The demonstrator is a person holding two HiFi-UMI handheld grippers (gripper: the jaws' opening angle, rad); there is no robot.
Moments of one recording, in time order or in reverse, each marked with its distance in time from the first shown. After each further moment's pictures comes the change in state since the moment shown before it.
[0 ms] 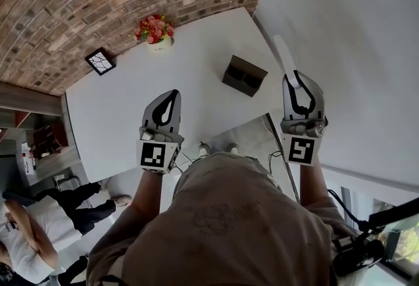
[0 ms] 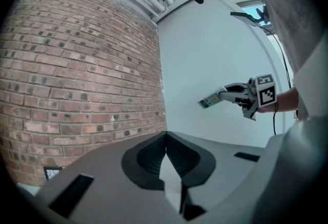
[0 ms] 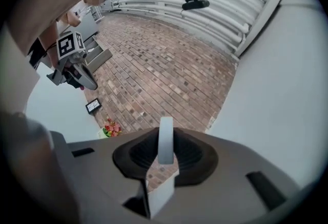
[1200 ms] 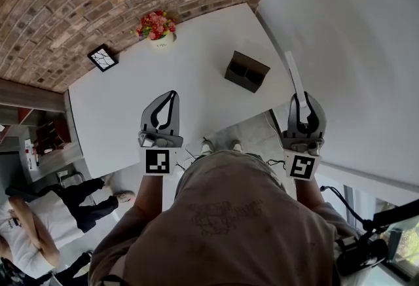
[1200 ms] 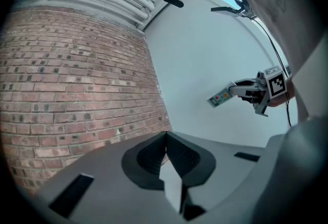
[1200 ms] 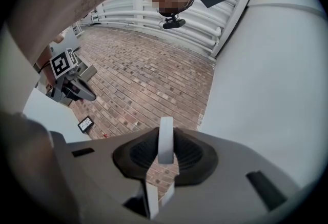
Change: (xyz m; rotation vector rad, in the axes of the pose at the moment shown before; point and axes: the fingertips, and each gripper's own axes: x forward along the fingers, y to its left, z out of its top) left arm -0.017 -0.006 0.024 0.123 -0.072 0.070; right arm -0.059 0.003 -0.006 0.249 -0.154 -0.163
